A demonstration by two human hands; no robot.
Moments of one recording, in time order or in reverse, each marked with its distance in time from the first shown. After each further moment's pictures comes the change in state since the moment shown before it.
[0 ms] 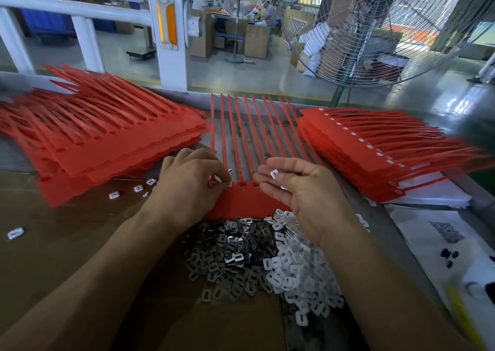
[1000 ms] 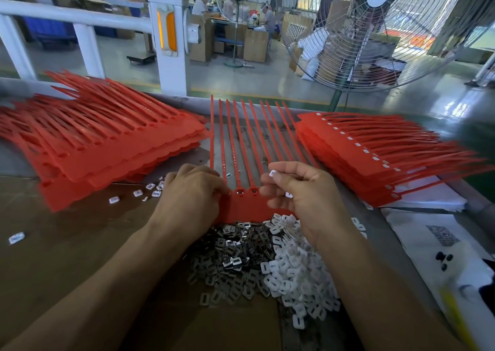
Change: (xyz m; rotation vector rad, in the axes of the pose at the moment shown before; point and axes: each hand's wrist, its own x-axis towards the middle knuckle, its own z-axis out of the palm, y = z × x) left_hand -0.007 0.011 0.006 0.001 -0.065 -0.091; right_hand 0.001 0.002 -0.005 -0.141 0.040 -0.069
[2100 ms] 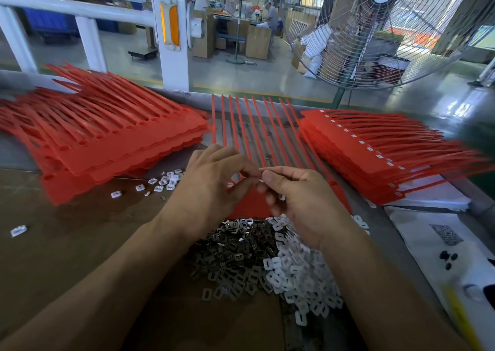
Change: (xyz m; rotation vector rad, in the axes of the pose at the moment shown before) left_hand -0.001 0.022 -0.007 -0.207 0.208 0.366; right_hand -0.001 0.005 0.002 -0.048 -0.190 0.049
